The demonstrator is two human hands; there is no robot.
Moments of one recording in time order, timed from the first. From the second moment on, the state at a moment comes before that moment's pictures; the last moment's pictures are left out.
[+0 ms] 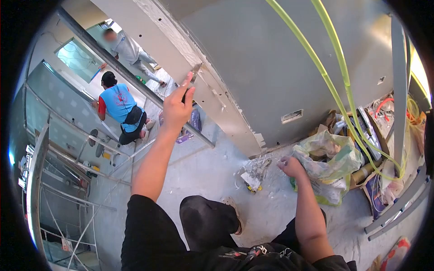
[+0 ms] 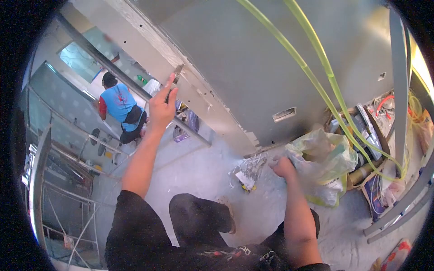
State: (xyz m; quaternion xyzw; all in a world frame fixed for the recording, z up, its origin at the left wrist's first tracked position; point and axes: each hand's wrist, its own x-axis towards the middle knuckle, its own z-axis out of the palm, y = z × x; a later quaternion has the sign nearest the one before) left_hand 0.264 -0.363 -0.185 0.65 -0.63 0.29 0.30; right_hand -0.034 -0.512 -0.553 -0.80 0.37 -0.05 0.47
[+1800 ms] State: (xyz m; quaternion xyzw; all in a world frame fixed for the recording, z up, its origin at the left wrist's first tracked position) left_hand 0.281 -0.352 -0.167 0.67 -0.64 0.27 0.26; right_hand -0.024 -0.514 -0.558 -0.81 0.37 -0.03 0.46
